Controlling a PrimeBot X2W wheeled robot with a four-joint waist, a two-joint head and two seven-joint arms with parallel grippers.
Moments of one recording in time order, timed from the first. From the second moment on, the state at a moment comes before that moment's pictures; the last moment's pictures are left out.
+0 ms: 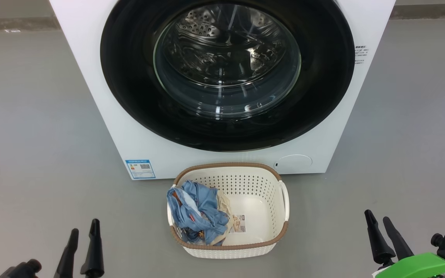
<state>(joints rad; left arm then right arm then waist) 0.01 0.05 -0.03 0.19 -0.70 -0.13 -0.12 -0.02 -0.15 -0.01 0.30 0.79 0.13 -0.12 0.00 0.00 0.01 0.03</state>
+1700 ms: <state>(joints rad) 0.02 0.09 -0.07 0.17 -0.21 -0.13 -0.25 0.00 -0.19 -0.02 0.27 0.31 0.13 -0.25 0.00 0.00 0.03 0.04</state>
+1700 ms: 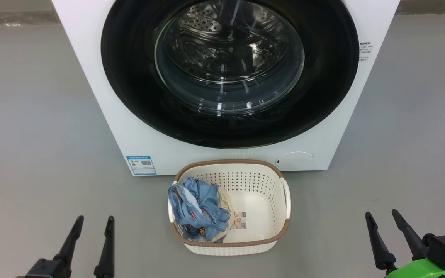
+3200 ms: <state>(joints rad) 0.02 0.09 -0.05 0.16 -0.20 -0.13 -0.25 0.00 -0.18 -0.04 0.26 0.31 0.13 -0.25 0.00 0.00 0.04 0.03</state>
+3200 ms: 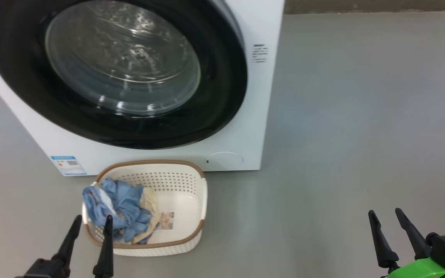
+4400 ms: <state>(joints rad) -0.05 0.05 -0.11 0.16 -0.23 -0.13 -0.25 -0.41 -0.13 -0.04 0.29 0.68 0.13 -0.25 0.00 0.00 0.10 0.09</state>
